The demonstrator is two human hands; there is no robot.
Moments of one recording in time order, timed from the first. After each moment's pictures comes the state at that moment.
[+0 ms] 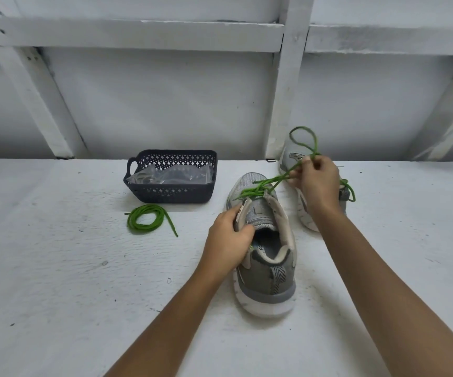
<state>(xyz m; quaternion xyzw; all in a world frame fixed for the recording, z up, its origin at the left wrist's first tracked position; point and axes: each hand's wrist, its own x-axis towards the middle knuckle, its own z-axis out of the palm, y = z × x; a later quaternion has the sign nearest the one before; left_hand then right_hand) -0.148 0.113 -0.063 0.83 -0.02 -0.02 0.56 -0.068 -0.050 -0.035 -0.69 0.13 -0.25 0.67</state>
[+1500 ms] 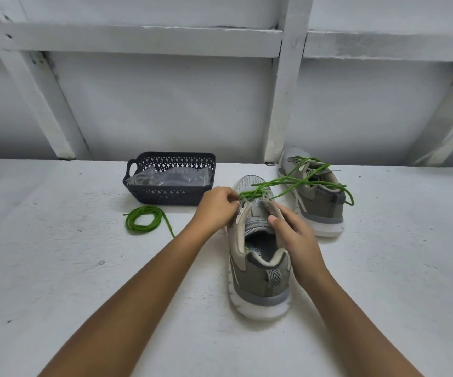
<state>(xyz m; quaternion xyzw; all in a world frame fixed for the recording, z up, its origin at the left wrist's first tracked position) -0.075 0.121 -0.053 0.93 -0.06 0.01 0.37 -0.151 -0.028 -0.080 -0.73 0.04 -0.07 0.68</state>
